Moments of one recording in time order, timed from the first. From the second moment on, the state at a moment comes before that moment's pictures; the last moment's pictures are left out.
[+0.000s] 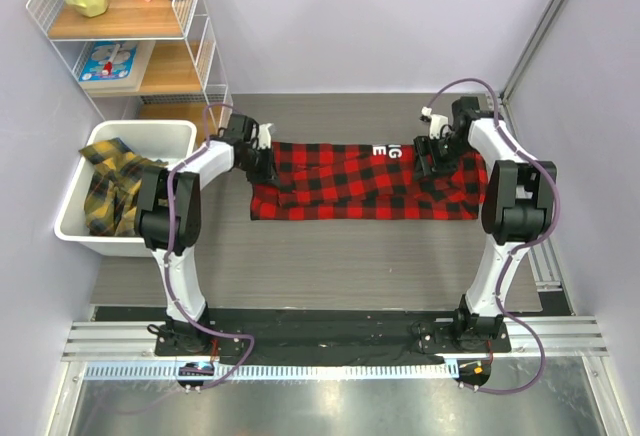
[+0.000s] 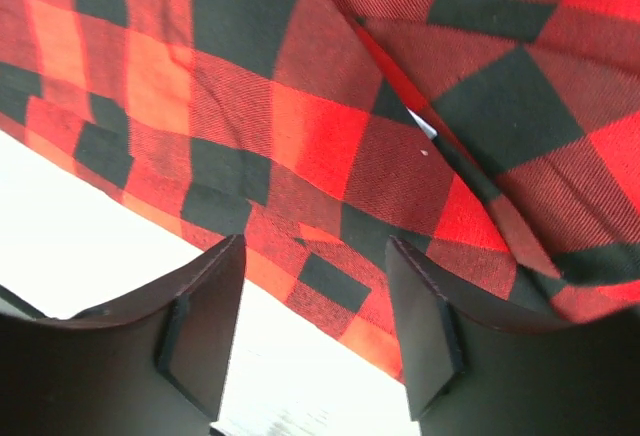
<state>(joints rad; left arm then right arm) -0.22 1.98 1.38 -0.48 0.45 -0.20 -0.03 1.99 1.58 -0.89 -0.46 -0.27</state>
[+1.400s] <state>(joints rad) -0.40 2.18 1.70 -0.71 0.32 0.84 0.02 2.12 2.07 -0.74 -0.10 -0.25</state>
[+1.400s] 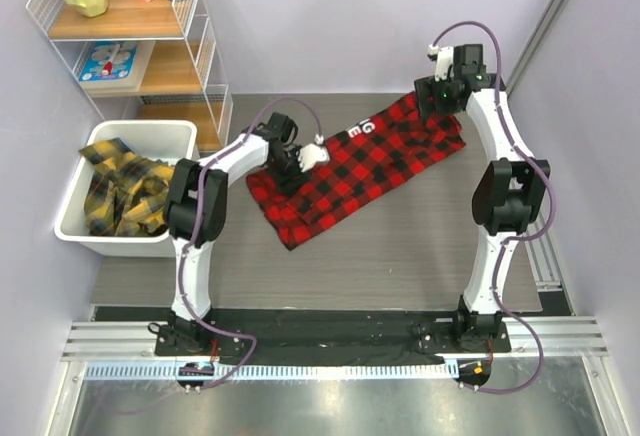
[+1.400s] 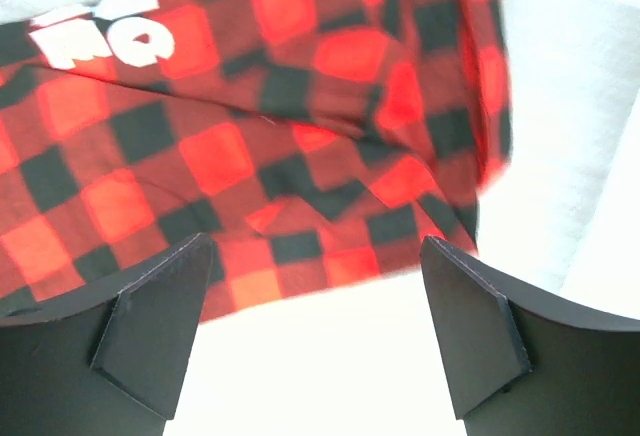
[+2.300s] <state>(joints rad) -0.41 1.52 1.40 -0.73 0.53 0.28 0.20 2.50 2.24 -0.82 -0.15 -0.31</state>
